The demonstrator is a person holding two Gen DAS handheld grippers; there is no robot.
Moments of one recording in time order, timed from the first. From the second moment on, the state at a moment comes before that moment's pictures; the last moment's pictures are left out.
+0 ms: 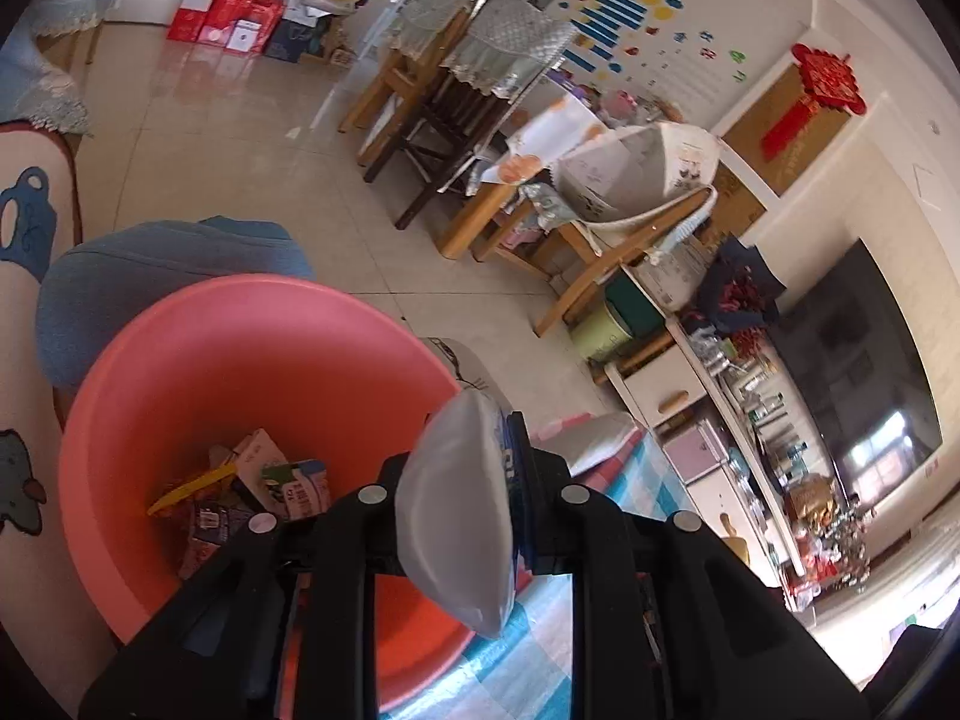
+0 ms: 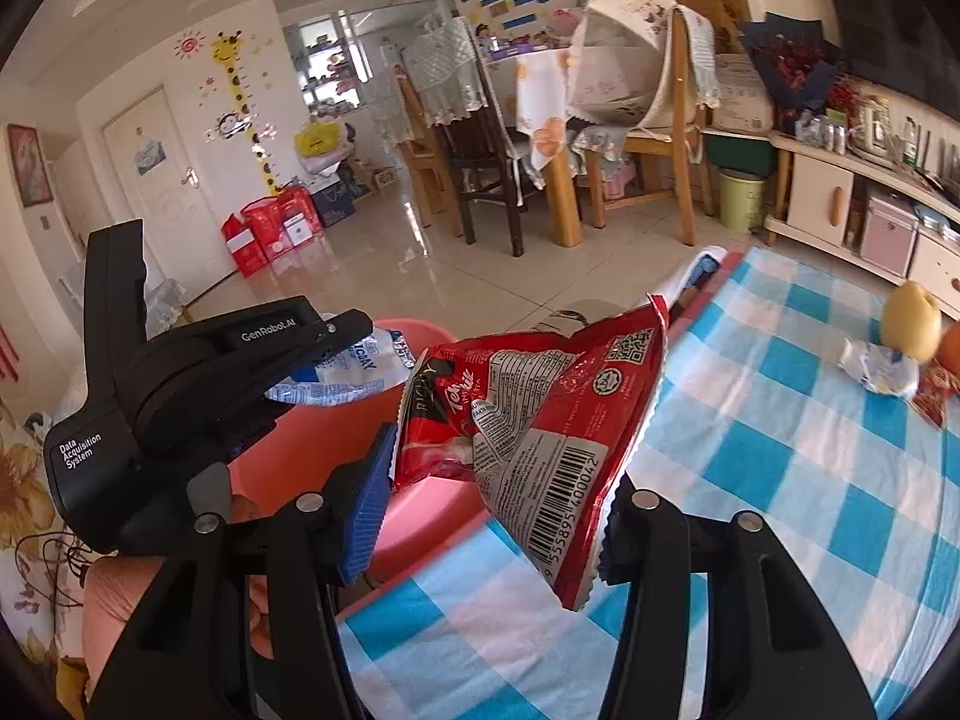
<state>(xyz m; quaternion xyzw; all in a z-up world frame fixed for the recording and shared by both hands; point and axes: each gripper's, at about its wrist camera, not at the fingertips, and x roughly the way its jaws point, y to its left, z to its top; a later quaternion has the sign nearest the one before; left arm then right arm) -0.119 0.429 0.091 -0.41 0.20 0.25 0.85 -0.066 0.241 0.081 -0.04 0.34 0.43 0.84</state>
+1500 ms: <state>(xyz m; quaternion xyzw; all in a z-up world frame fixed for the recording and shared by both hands) -0.066 0.353 0.101 -0.21 0.30 0.31 0.88 -0.080 0.144 0.055 -0.10 0.36 0.29 0.88</state>
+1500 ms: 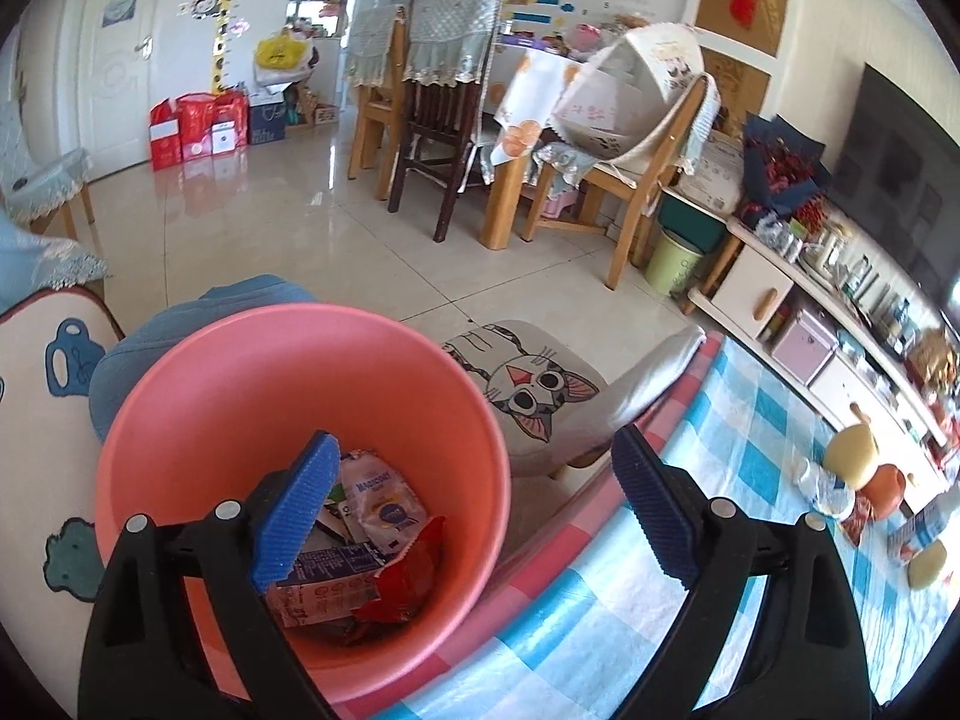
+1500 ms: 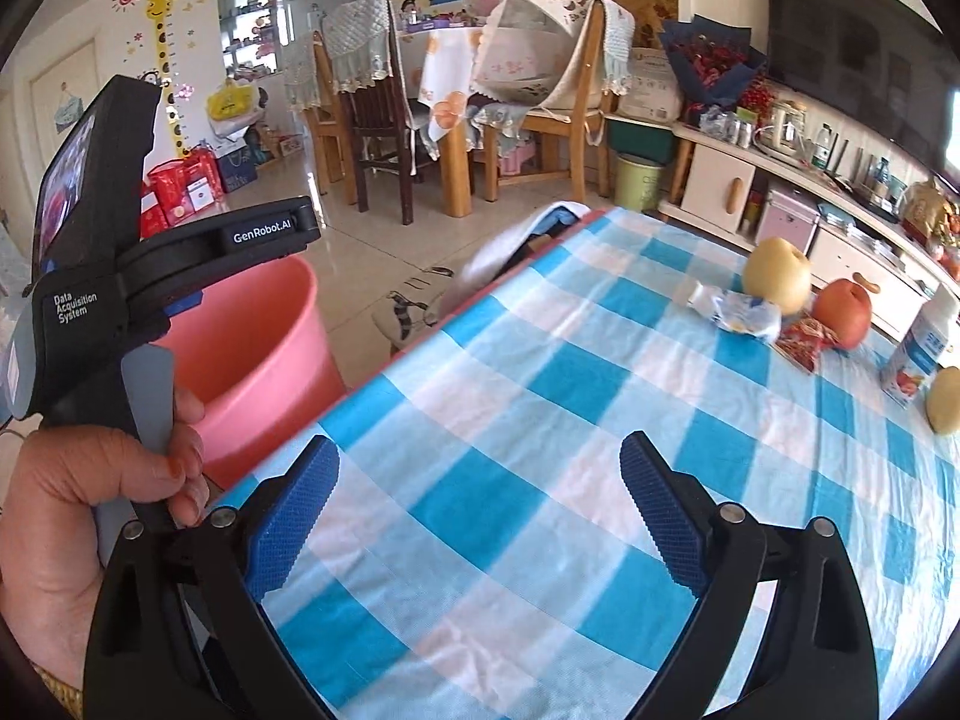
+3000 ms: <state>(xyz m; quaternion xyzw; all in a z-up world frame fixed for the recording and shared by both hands) 0.035 0.198 0.084 -0.08 0.35 0.12 0.92 0.011 -0.036 0.023 0.06 0.39 0.18 0.90</state>
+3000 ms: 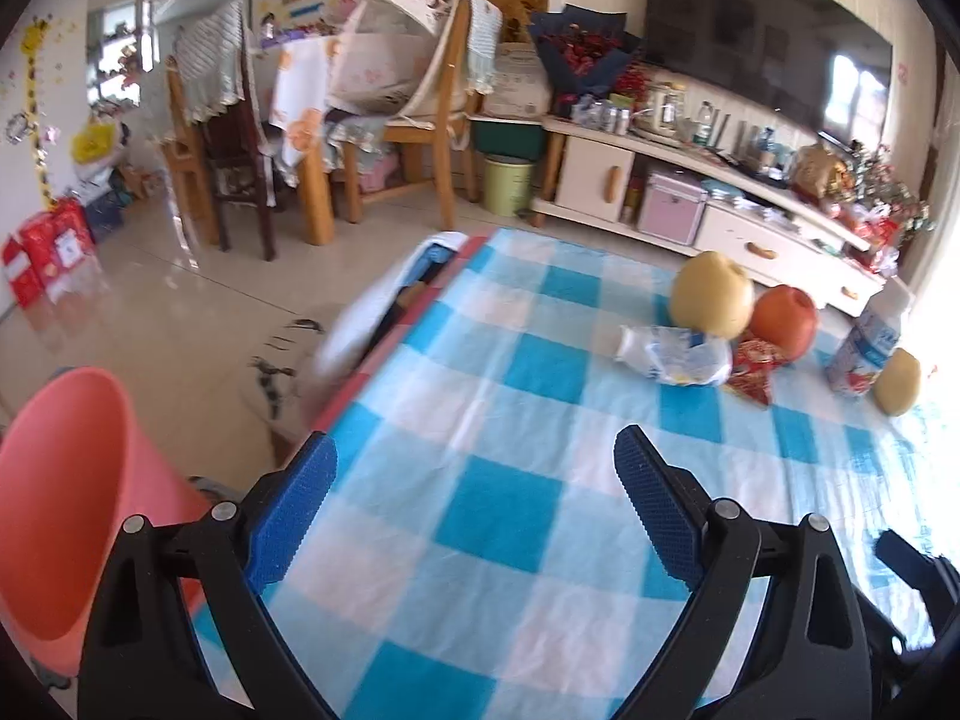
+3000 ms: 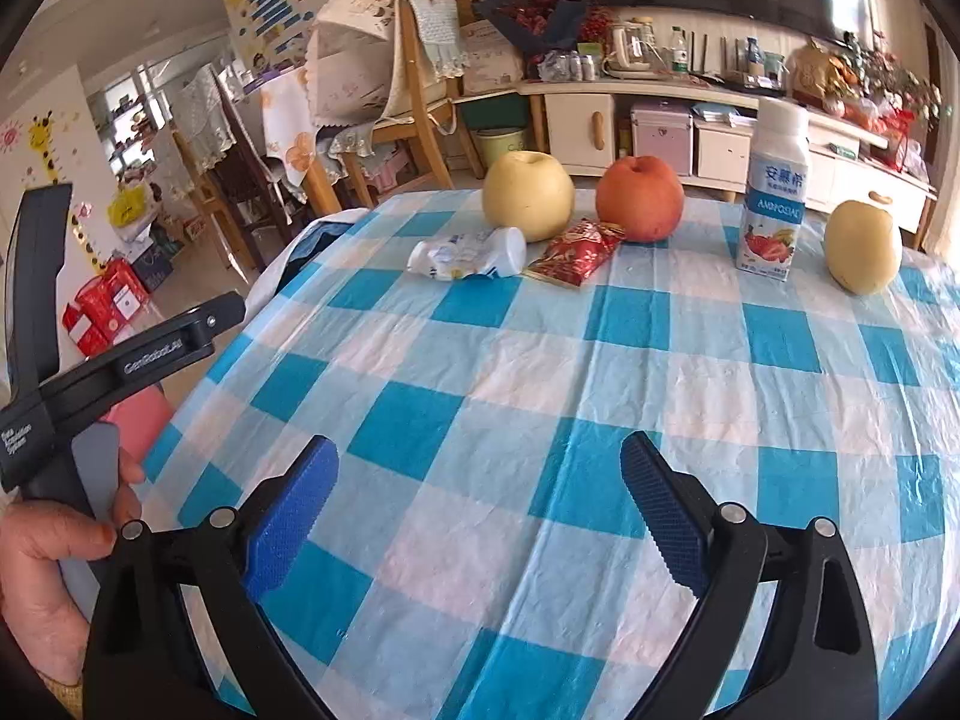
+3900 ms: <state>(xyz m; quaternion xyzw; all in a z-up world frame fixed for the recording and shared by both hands) 0.201 0.134 0.019 -0.11 0.44 -0.11 0.89 0.151 -0.085 0.004 0.20 0.40 0.18 0.88</state>
